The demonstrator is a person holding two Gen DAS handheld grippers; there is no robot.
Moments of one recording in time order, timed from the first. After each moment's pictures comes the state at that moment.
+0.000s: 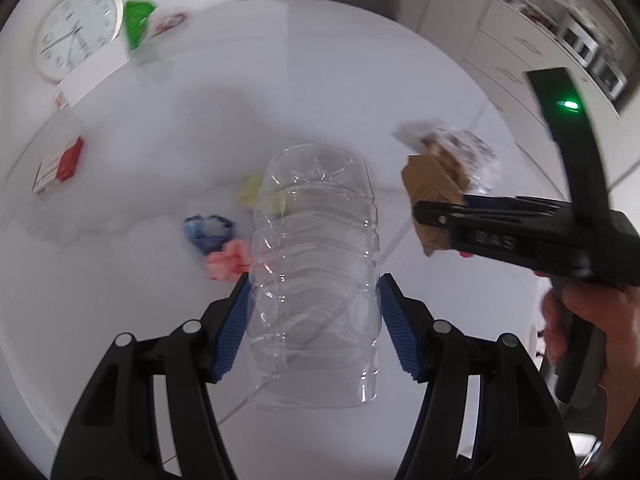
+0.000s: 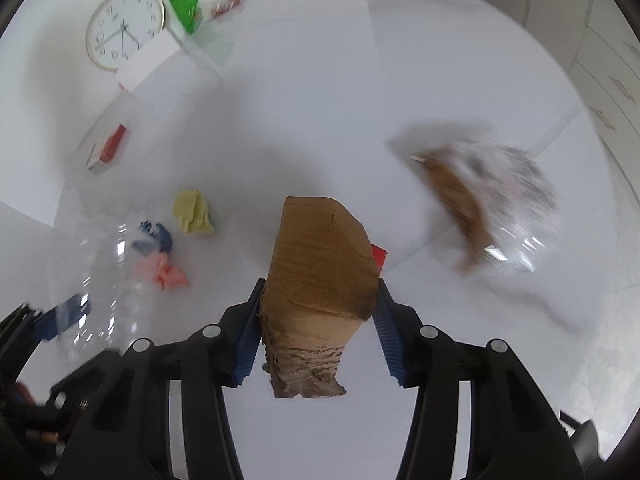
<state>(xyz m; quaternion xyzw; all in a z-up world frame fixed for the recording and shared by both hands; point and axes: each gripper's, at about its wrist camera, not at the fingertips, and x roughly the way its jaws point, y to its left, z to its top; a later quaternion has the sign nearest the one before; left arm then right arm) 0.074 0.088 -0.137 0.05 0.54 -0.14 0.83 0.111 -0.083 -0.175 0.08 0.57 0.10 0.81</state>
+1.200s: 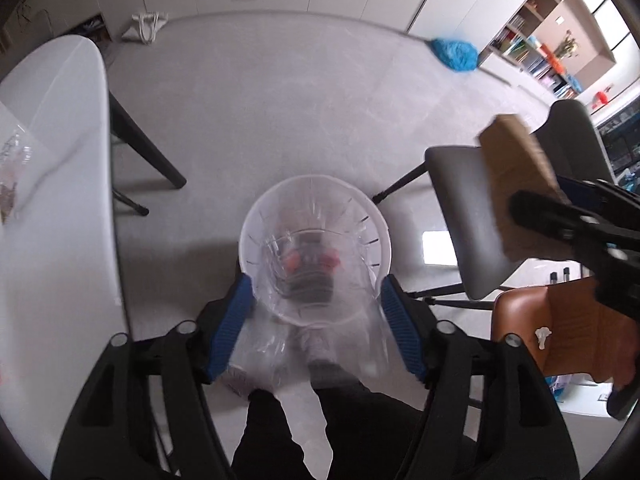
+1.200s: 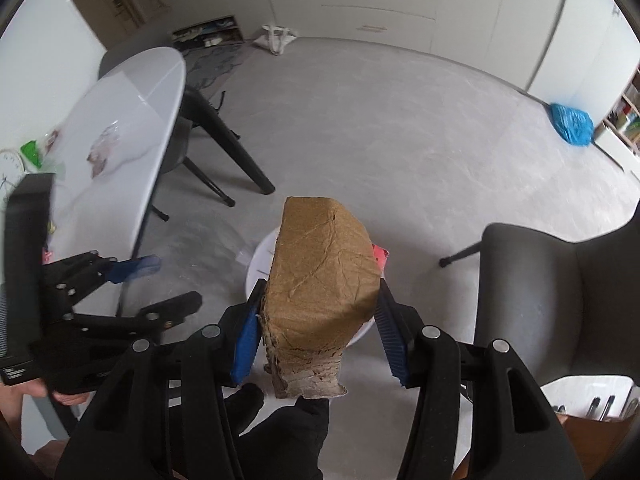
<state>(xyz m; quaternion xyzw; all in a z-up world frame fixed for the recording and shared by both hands) -0.127 -0.274 -0.213 0.25 0.56 -0.44 0.66 -0.251 -0.405 -0.161 0.22 0.52 -0.21 0.80</state>
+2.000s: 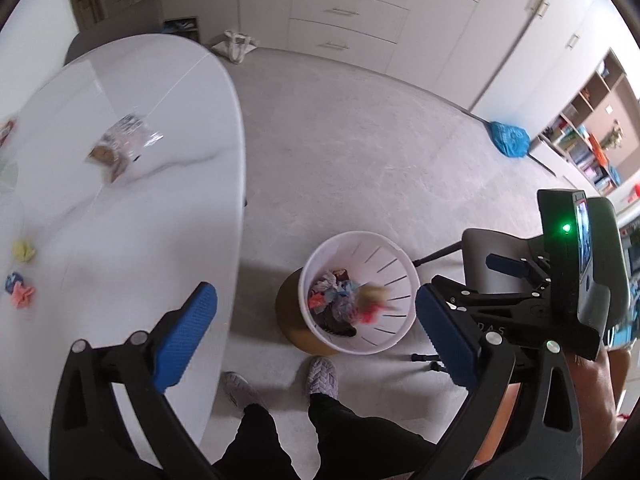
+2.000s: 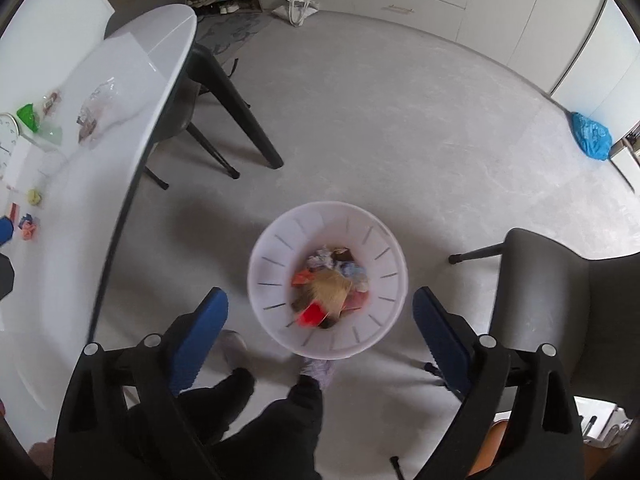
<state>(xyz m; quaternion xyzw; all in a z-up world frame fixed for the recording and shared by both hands) -0.097 -0.197 -0.126 0.15 0.52 -0.34 0.77 -0.196 -0.383 -0.203 0.20 0.56 -0.17 0.78</state>
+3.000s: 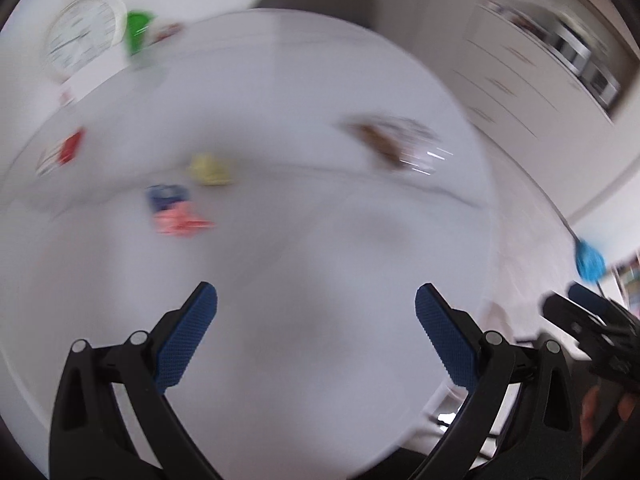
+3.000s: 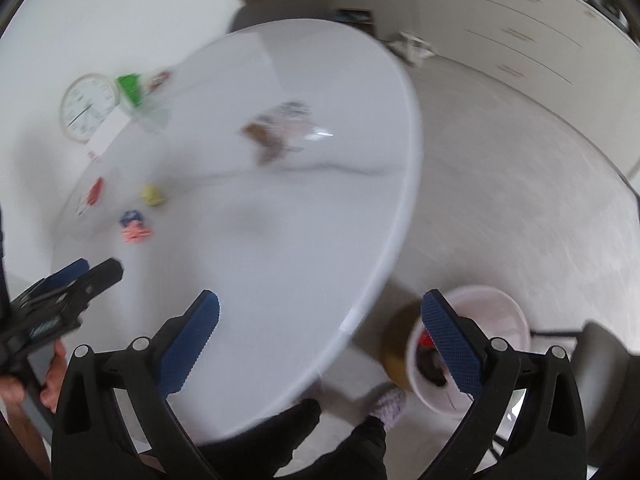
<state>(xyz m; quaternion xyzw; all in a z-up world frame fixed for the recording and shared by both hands) 0.019 0.049 -0.125 0.02 0.53 -0.10 0.84 -0.055 -0.209 -0.128 0.15 0.51 -0.01 0.84</state>
